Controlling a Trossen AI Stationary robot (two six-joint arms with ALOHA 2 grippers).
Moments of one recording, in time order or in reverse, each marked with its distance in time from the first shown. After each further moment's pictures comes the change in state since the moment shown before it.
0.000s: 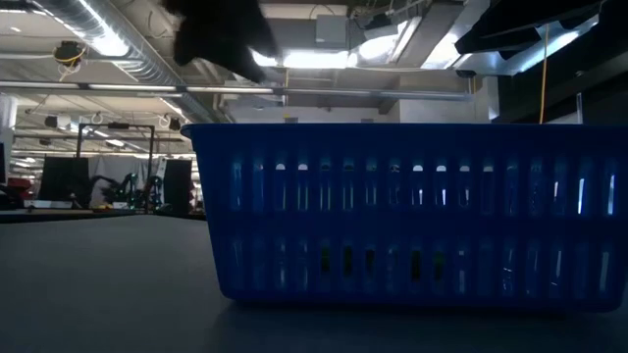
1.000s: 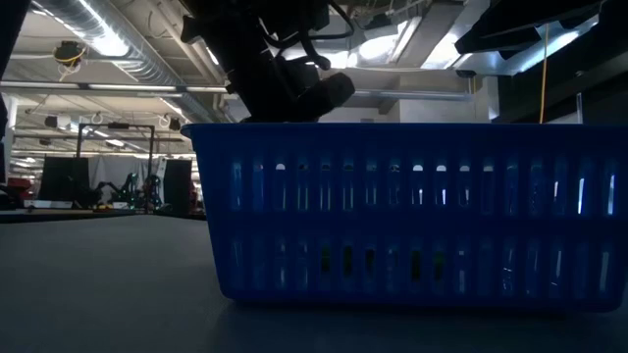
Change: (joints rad) left arm 0.327 0.243 -0.001 0.170 -0.075 -0.053; right arm 0.000 0.000 0.000 0.000 0.001 0.000
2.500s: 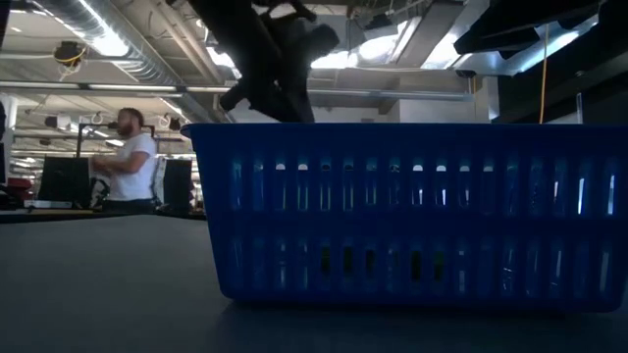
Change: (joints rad) left arm -0.010 -0.148 0.000 -0.048 -0.042 0.102; right arm 0.000 0.000 0.000 0.000 0.011 0.002
